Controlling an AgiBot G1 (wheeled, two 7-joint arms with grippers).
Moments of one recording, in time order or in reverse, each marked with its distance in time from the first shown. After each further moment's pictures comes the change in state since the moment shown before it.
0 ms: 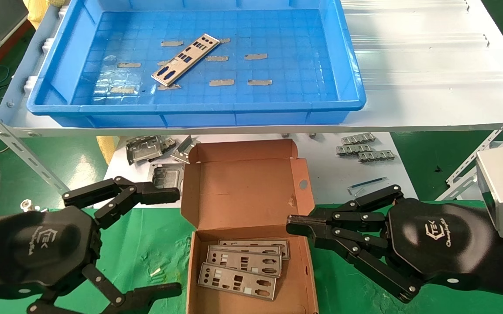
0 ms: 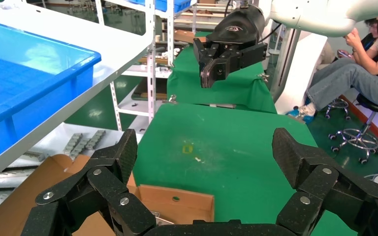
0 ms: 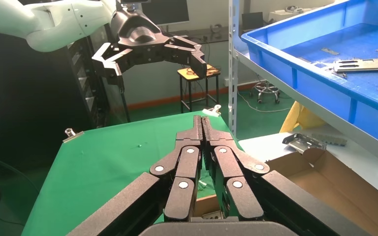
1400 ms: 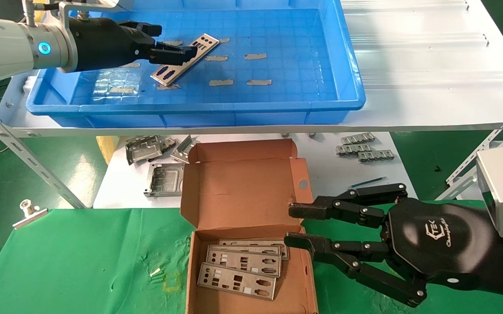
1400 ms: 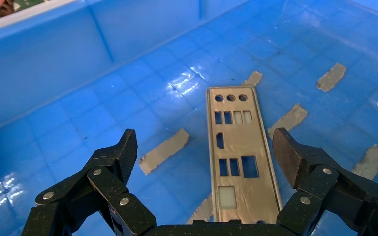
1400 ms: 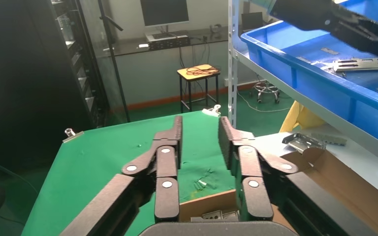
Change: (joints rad) left arm -0.896 0.608 0.281 1.160 0.641 -0.528 0.082; right arm 0.000 0.000 0.000 0.000 0.000 0.000 0.000
